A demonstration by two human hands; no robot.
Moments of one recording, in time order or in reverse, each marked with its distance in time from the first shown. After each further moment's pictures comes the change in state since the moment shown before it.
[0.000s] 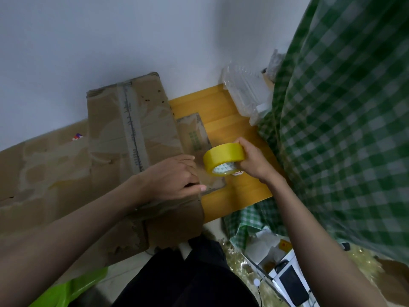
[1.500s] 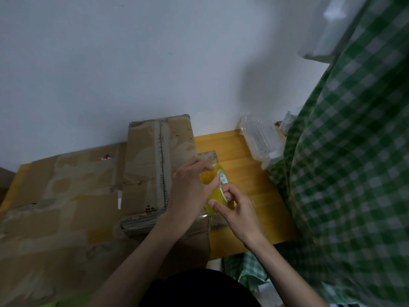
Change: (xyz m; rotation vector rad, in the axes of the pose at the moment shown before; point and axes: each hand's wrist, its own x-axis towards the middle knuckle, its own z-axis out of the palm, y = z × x) left_hand 0.000 0.063 -0.057 -0.325 0.890 -0.758; right_hand -0.078 -0.111 0.049 0.240 0.115 -0.246
